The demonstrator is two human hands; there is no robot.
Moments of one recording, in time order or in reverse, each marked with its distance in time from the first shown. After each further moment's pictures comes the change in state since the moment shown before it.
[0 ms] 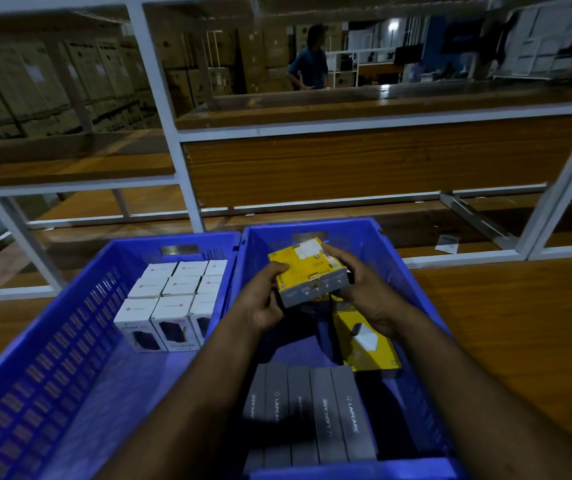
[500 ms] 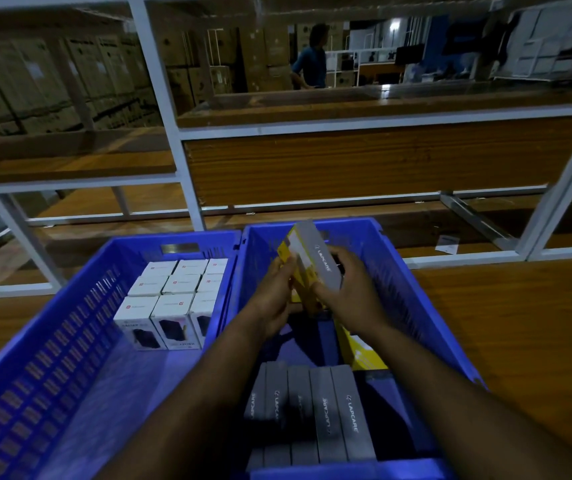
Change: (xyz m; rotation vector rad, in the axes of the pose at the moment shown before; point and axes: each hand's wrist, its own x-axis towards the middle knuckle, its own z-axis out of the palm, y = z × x) left_hand 0.002 -0.015 0.012 0.335 -0.032 0.222; right_hand -0.001 0.013 0.024 -0.501 0.305 -0.304
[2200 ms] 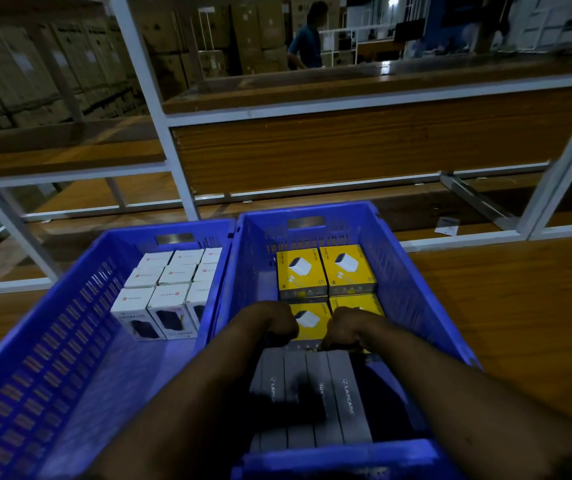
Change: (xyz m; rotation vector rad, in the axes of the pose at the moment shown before) left_hand 0.024 -0.042 -0.017 1.629 -0.199 -0.430; right_hand -0.017 0.041 0.012 -0.476 -0.785 0.703
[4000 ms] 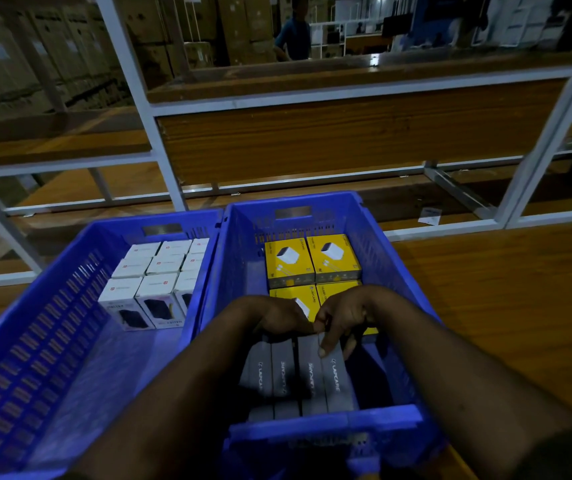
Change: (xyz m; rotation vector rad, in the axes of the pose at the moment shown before) left_hand -0.029 0.013 0.012 -0.165 -0.134 0.287; right_hand -0.026 0.015 -0.020 0.100 -0.473 -0.103
